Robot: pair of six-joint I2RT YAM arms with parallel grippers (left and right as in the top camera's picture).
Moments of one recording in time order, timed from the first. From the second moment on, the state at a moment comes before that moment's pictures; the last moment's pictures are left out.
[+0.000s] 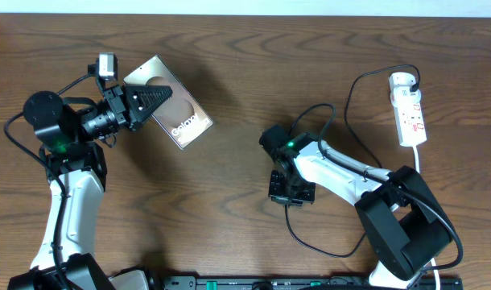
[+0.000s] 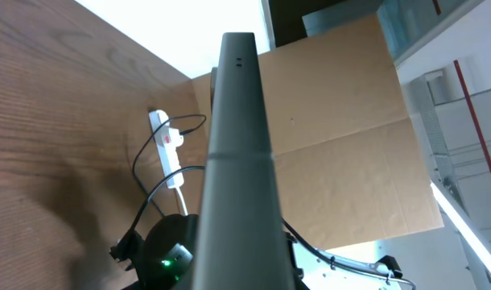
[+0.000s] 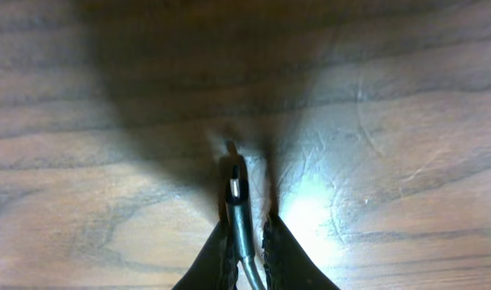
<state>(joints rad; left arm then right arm) 0.30 1.37 0.79 0.65 1.41 -1.30 0.66 1.86 1.07 -0.91 -0.16 0.83</state>
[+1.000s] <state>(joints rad) 0.30 1.37 0.79 0.65 1.43 -1.30 0.52 1.92 1.24 -0.98 -0.21 0.71</state>
